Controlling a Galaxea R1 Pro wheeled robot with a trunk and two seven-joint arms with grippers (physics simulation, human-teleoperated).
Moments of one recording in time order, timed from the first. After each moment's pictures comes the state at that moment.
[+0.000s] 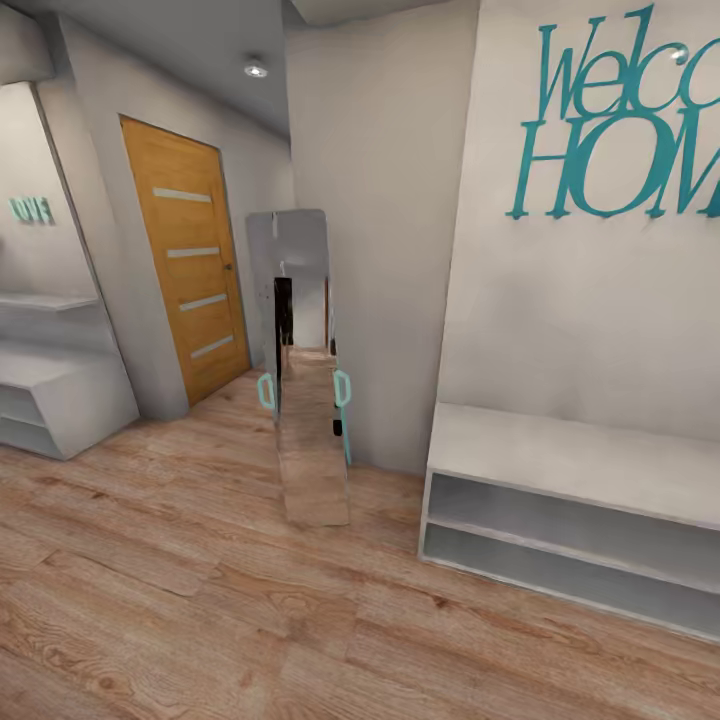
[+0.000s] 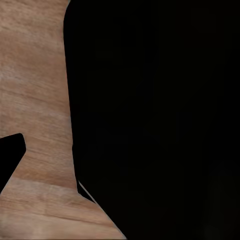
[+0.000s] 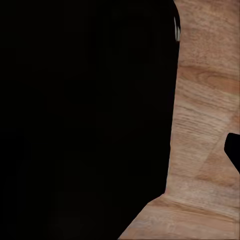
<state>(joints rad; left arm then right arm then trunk) 0.00 0.00 0.00 0.00 0.00 0.00 0.00 0.00 0.00 0.00 0.00 0.00 0.00 0.00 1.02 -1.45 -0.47</state>
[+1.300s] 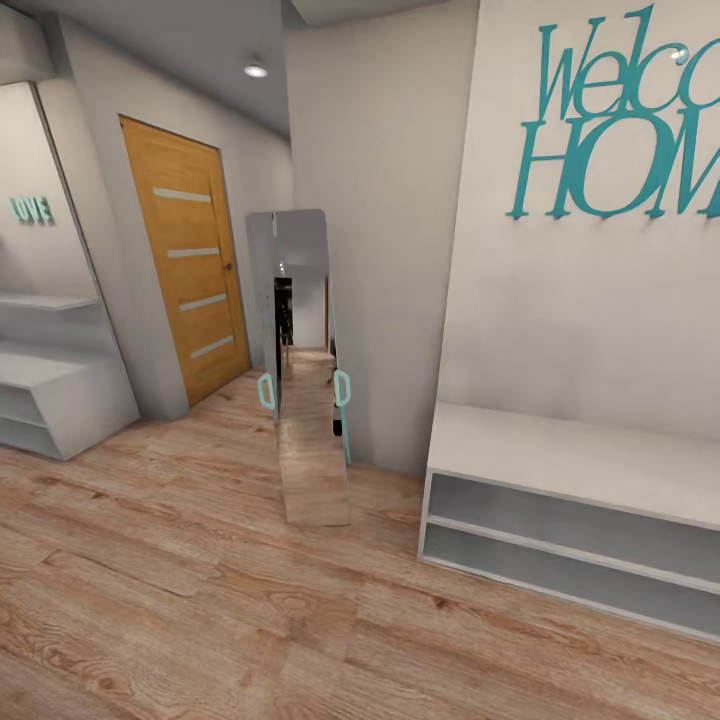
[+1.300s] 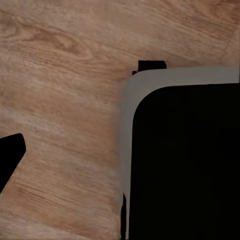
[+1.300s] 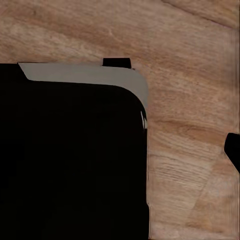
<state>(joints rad) -0.03 0.08 0.01 -0.08 0.01 -0.07 0.00 -0.02 -0.03 -0.01 -0.12 0.00 -0.01 -0.01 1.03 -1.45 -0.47</state>
